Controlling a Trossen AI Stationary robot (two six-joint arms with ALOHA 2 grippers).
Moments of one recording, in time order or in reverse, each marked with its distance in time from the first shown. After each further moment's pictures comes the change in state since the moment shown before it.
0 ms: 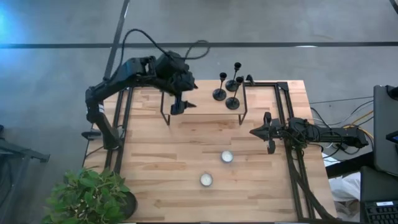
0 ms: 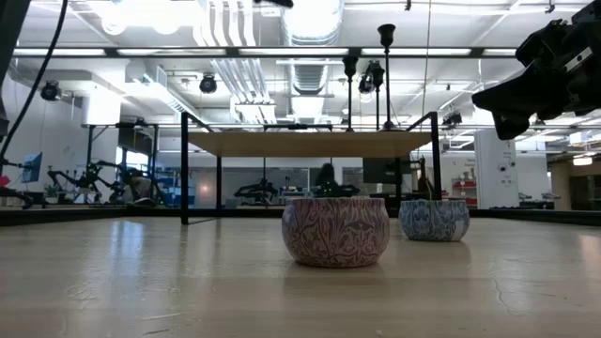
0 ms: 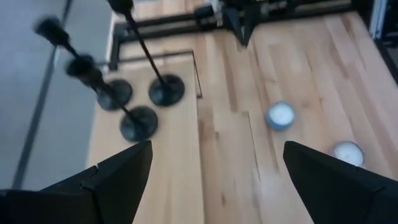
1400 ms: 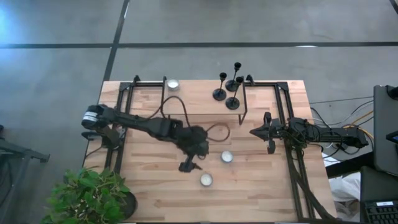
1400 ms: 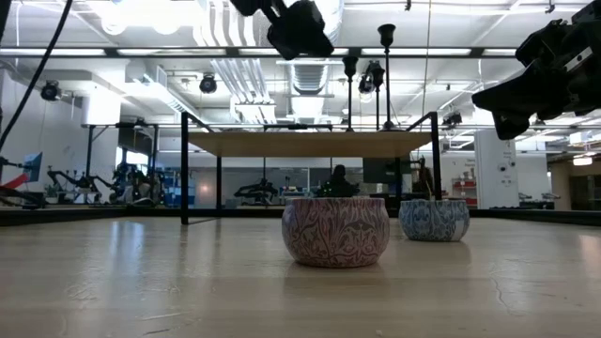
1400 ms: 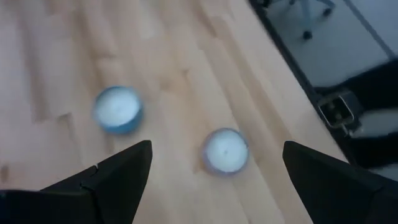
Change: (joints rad) left arm -0.410 -0.008 -0.753 0.680 0.145 -0.207; right arm 0.000 0.000 0.000 0.000 0.000 0.000
